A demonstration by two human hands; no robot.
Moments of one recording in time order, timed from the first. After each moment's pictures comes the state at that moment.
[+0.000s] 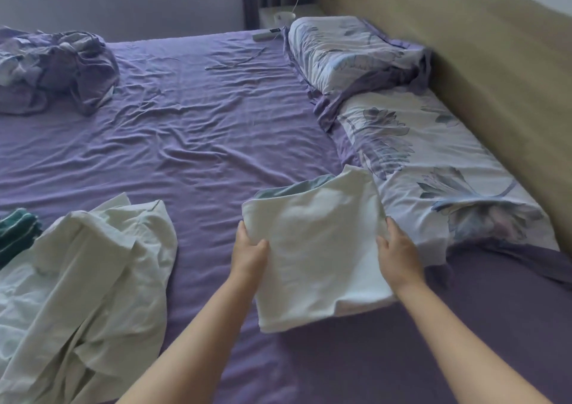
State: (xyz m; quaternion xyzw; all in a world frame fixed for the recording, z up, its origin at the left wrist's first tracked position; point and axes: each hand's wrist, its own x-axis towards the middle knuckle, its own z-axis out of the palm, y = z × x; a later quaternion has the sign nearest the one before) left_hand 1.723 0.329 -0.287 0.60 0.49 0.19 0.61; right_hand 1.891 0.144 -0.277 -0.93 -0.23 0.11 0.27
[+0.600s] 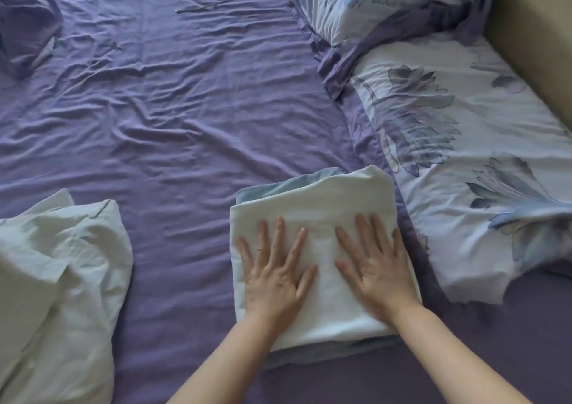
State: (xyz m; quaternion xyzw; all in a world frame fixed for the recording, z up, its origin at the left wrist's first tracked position) left_hand 1.787 0.320 -0.396 0.94 0.31 0.01 0.13; right_hand 1.938 0.184 -0.392 -0.88 -0.47 0.08 0.02
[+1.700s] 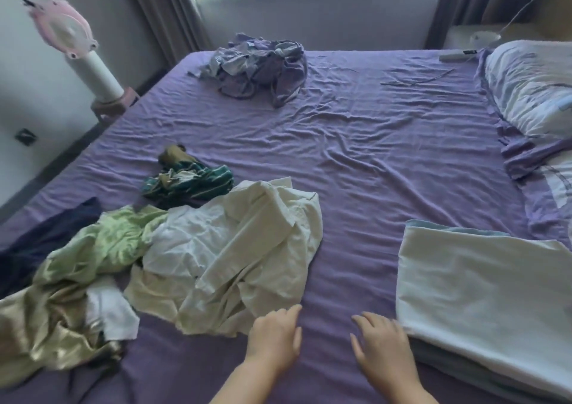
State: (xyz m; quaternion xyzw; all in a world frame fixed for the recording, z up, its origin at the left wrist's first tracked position) left_hand 1.491 0.326 -0.302 0.84 0.51 -0.13 0.16; right_hand 1.674 0.245 -0.311 -0.76 -0.62 0.11 0.13
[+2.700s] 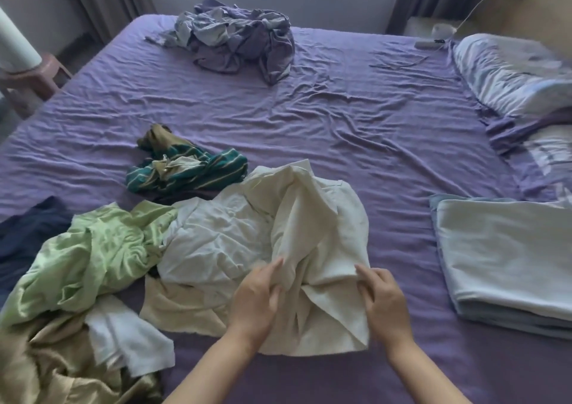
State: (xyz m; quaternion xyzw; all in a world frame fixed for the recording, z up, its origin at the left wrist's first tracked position) left_hand 1.320 0.441 -0.297 0.80 0.45 0.18 0.35; right_hand 1.516 0.333 -0.304 -0.84 -0.42 0.14 0.31
